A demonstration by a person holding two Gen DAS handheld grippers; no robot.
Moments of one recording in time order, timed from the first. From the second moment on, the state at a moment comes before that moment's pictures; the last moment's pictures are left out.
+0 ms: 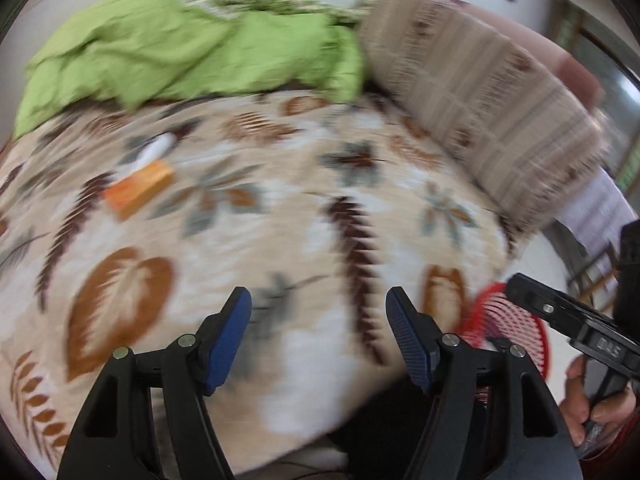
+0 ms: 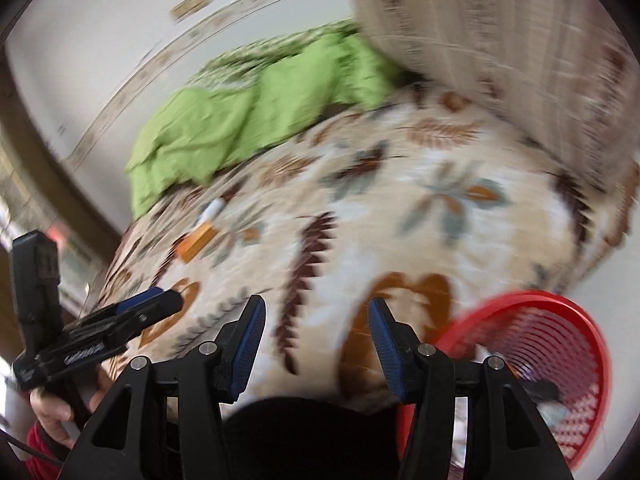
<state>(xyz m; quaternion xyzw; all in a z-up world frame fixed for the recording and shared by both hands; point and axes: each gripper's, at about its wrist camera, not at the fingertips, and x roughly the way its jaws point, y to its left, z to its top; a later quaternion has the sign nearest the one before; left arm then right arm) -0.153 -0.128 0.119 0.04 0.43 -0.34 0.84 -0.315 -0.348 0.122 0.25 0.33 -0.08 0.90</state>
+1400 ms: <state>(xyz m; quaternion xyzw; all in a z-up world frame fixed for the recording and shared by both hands) 0.087 -0.125 0.028 0.11 0.51 -0.23 0.82 -0.177 -0.289 0.080 0.29 0.34 0.01 0.90</state>
